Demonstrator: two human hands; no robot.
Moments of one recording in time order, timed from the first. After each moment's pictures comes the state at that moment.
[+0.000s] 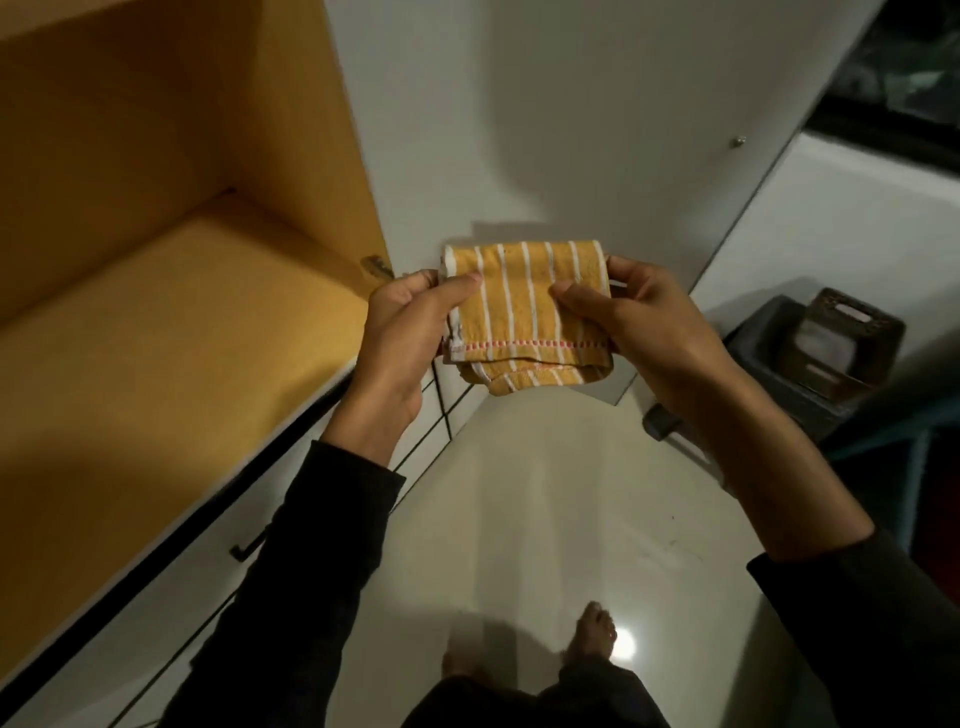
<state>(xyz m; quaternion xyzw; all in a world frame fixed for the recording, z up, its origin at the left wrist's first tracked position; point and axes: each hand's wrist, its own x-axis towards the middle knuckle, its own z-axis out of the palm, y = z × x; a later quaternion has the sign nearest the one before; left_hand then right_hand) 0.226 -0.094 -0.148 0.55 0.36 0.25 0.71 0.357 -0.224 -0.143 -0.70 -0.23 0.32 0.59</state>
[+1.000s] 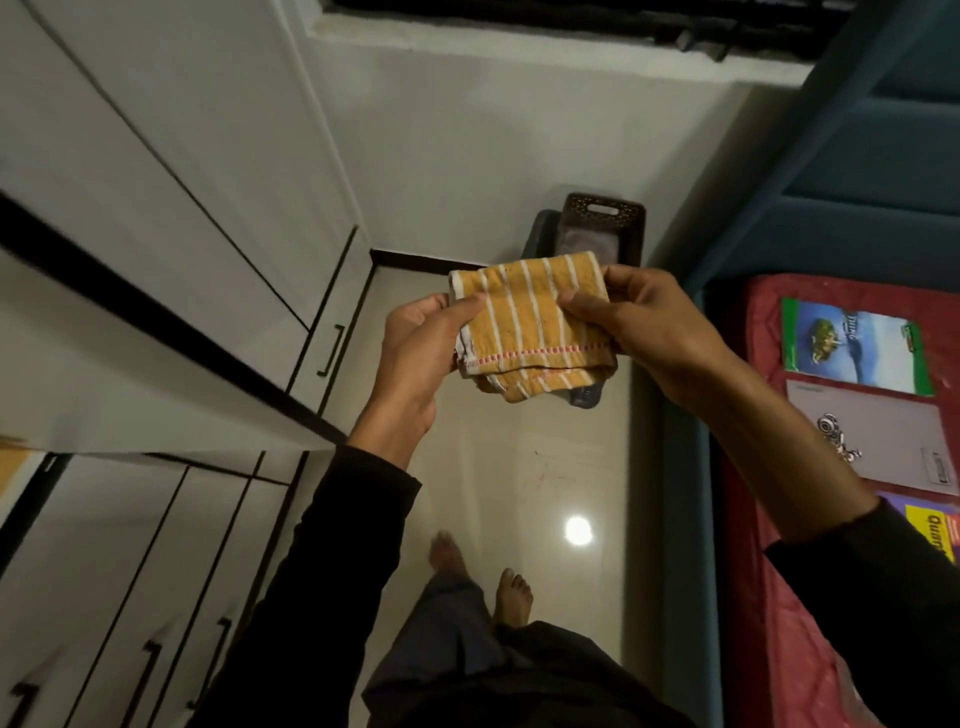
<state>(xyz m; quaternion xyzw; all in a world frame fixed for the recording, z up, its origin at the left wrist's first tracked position) 0.547 -0.324 -0.233 0.61 0.32 0.01 0.73 0.613 -0.501 -0.206 -0.76 -0.03 0.26 0.60</state>
